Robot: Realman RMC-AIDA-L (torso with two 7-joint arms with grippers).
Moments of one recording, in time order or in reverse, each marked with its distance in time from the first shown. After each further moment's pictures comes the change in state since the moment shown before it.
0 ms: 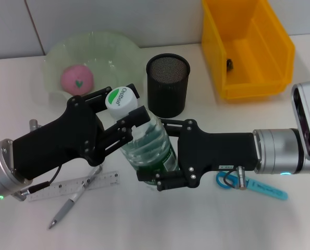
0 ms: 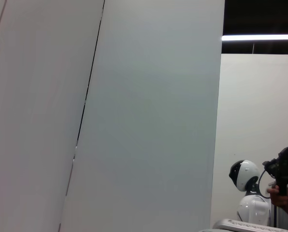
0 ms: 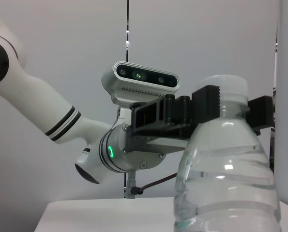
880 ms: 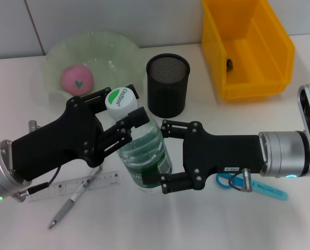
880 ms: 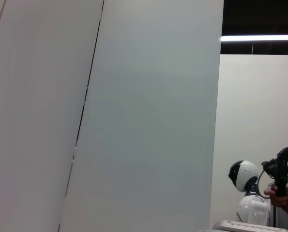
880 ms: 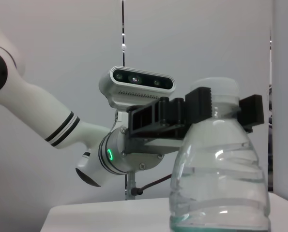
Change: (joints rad) left arm 0.004 0.001 0.004 0.002 -0.002 0.004 0.001; right arm -0.020 -0.004 0.001 -0.011 0.004 -0.017 0.031
